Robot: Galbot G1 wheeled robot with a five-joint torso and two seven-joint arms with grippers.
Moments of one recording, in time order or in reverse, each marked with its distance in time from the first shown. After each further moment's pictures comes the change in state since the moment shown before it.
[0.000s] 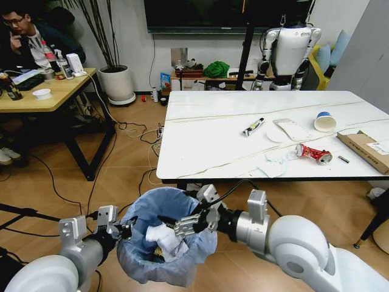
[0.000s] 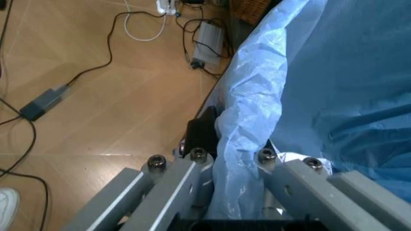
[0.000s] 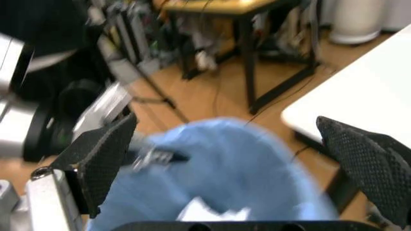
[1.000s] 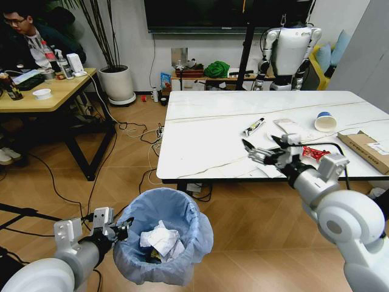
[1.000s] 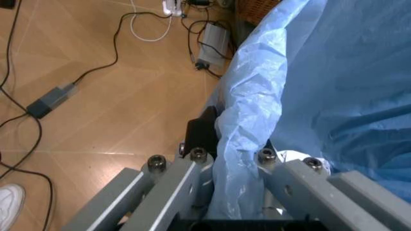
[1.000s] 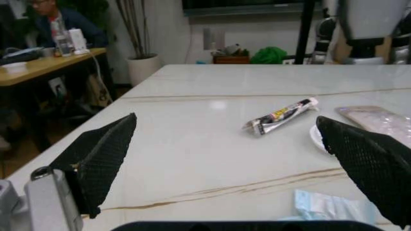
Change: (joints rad) left arm 0.028 -0.017 -0.033 0.000 0.015 0.000 0.020; right arm -0.237 0.195 0.560 -0.098 -0.270 0.057 0.122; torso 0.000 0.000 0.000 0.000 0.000
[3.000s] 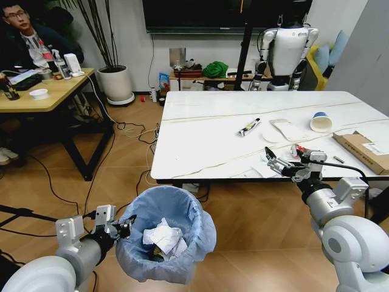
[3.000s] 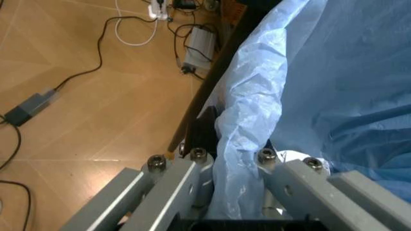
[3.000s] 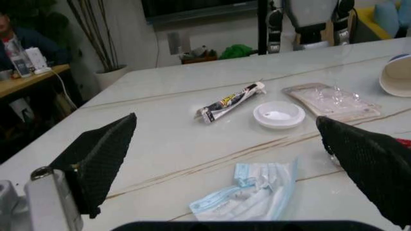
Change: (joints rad) left arm -0.023 0.004 0.008 0.000 -0.002 0.000 0.013; right arm -0.094 0.231 0.090 0.025 -0.143 -0.002 -0.067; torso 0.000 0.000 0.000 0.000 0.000
